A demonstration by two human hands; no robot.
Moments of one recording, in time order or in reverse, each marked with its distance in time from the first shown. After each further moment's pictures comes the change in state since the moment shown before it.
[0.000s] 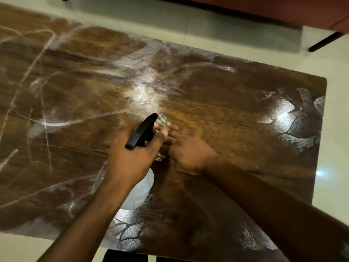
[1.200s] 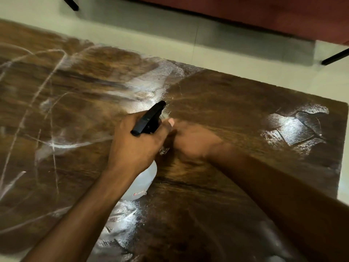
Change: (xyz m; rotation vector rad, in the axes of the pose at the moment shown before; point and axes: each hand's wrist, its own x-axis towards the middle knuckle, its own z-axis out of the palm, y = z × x) left_hand 0.084 0.031 -0.015 0.043 0.039 0.041; right_hand 0.078 0.048 -0.049 0.012 -0.001 -0.001
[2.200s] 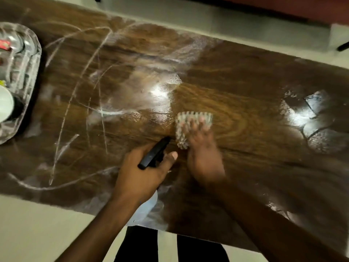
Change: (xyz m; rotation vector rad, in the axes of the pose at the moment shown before) left_hand -0.121 -0.109 -0.097 0.016 -0.185 -0.079; right_hand -0.028 -0.162 0.113 0.095 0.267 0.614
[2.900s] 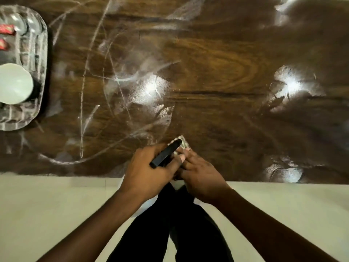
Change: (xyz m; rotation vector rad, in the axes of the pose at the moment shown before) left_hand -0.077 -0.085 -0.059 0.217 -0.274 0.099; right_hand -0.153 -0.106 0.079 0.001 -0.046 -0.351
